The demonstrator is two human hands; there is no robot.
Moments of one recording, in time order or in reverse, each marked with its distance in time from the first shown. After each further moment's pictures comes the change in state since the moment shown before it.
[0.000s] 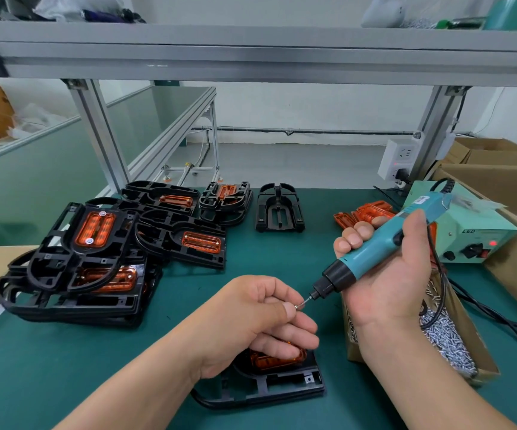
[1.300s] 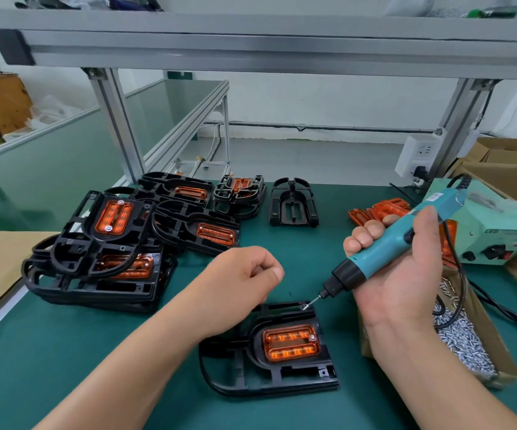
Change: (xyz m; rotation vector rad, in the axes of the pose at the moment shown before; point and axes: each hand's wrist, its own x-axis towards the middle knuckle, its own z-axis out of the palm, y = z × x) left_hand 0.003 0.005 -0.037 0.768 0.361 0.210; right_hand -0.004 0.006 0.000 -0.033 -0.006 0.035
